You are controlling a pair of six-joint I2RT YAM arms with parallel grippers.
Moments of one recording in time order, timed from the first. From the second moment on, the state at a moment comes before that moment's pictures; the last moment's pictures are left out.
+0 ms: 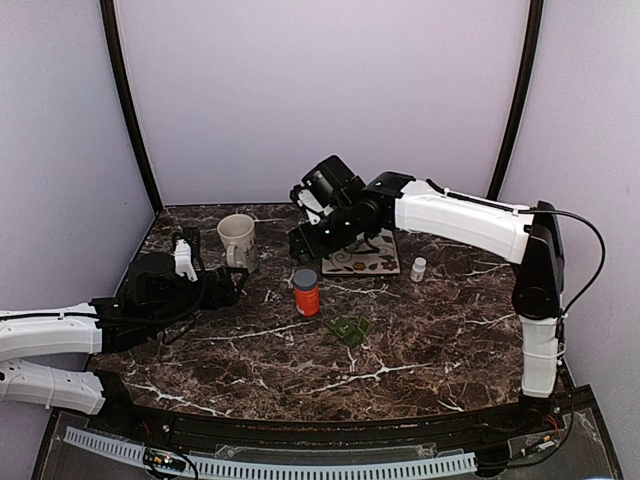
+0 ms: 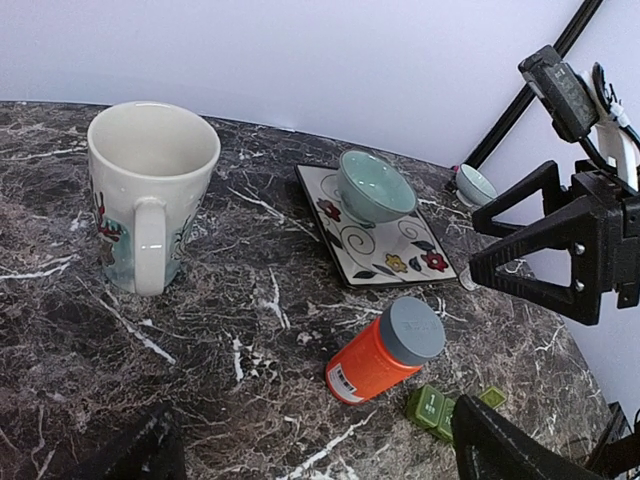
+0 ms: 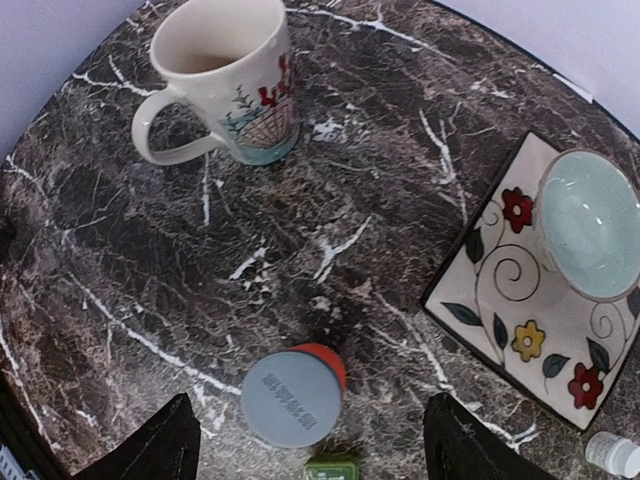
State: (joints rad) left arm -0.78 0.98 0.45 0.20 -0.26 -0.56; right arm 0.94 2.02 1.88 -0.72 0.10 0.25
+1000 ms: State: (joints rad) left arm -0.78 0.99 0.45 0.14 -0.24 -0.55; right arm 0.98 2.24 2.10 -0.96 0.06 0.30
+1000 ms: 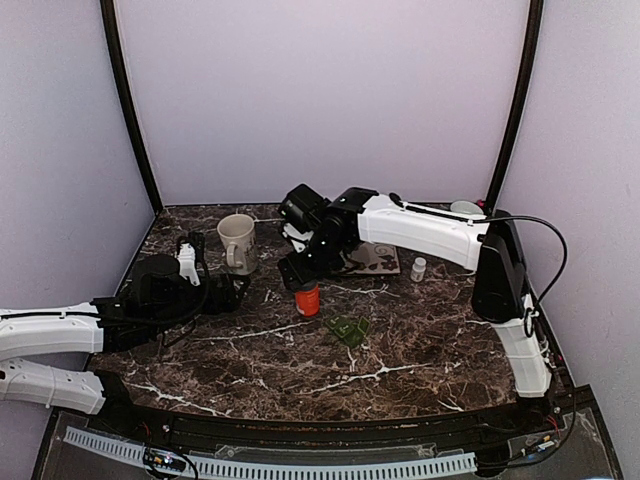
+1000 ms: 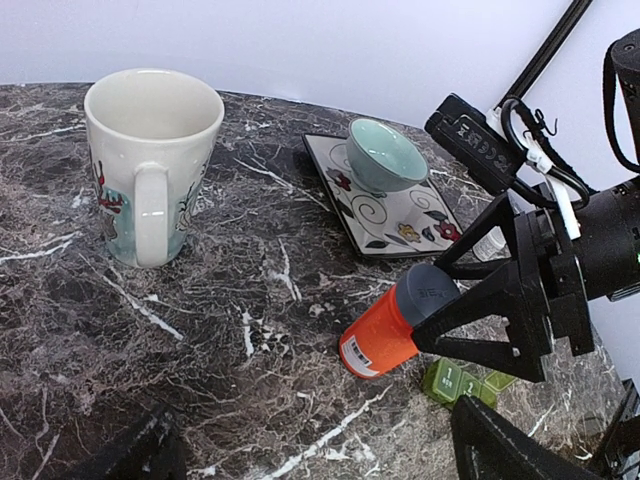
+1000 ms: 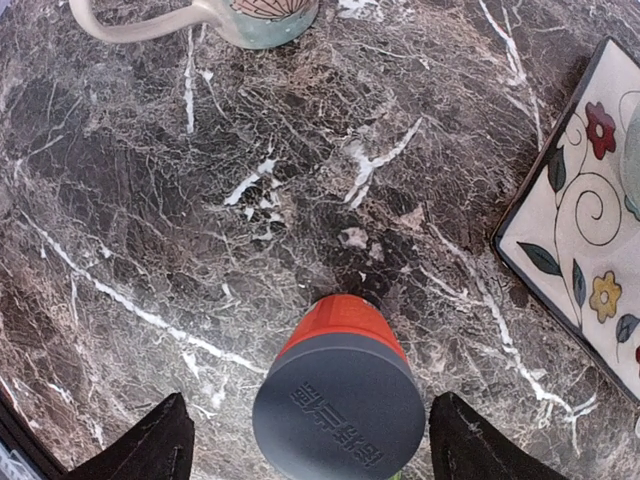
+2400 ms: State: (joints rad) left arm -0.77 1.13 0.46 0.41 -0.02 -0.61; right arm 0.96 1.80 1.69 -0.65 -0.07 0.45
